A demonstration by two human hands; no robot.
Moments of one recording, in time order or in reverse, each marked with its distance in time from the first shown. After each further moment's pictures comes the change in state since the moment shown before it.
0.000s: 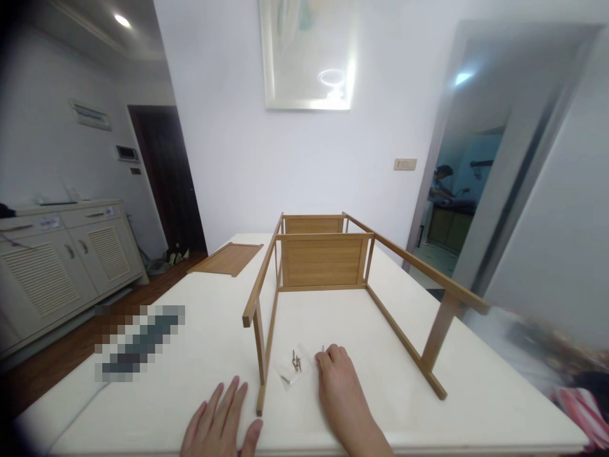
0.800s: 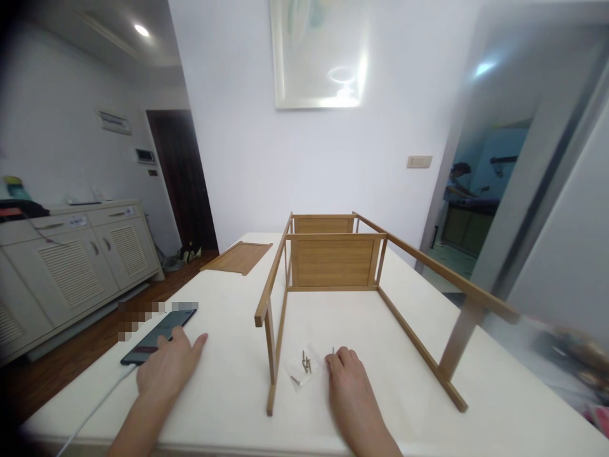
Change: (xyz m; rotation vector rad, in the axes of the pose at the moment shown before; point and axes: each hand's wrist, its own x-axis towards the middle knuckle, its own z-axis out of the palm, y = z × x) left_hand 0.135 -0.104 -0.039 0.391 -0.596 -0.614; right_hand 0.001 0.010 0.012 -0.021 0.017 -0.027
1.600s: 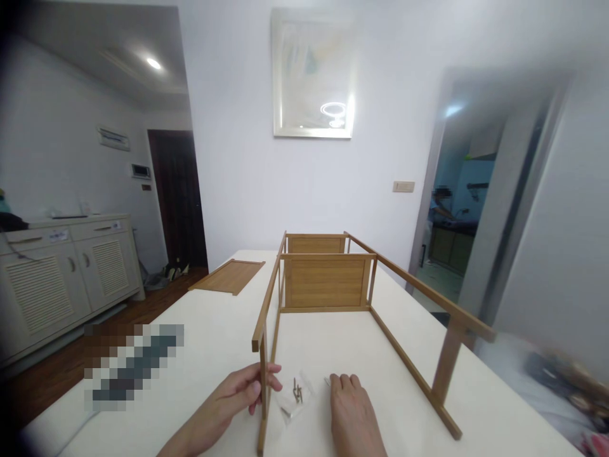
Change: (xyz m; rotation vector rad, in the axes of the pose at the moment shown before) left_hand -0.059 0.078 -0.019 -1.396 -0.856 0.785; right_hand -0.005 0.027 0.016 -0.317 0.075 -0.020
